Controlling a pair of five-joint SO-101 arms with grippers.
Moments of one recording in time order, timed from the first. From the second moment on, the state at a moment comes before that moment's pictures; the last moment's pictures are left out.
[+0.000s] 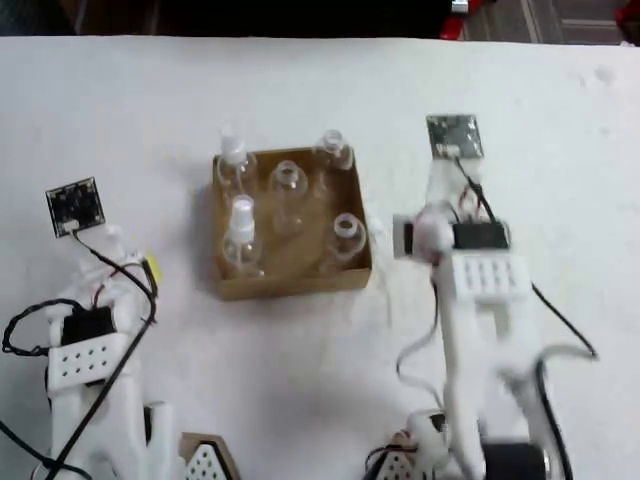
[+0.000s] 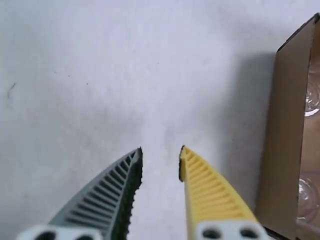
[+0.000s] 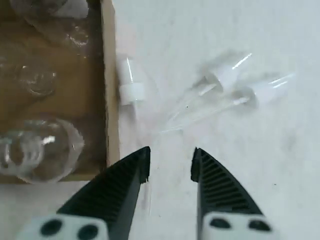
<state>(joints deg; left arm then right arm) -22.3 -50.6 72.4 39.1 6.5 -5.7 -23.5 30.4 65.7 0.0</state>
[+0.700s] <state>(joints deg) -21.9 -50.6 73.1 39.1 6.2 -11.6 -6.0 24.4 64.7 -2.8</state>
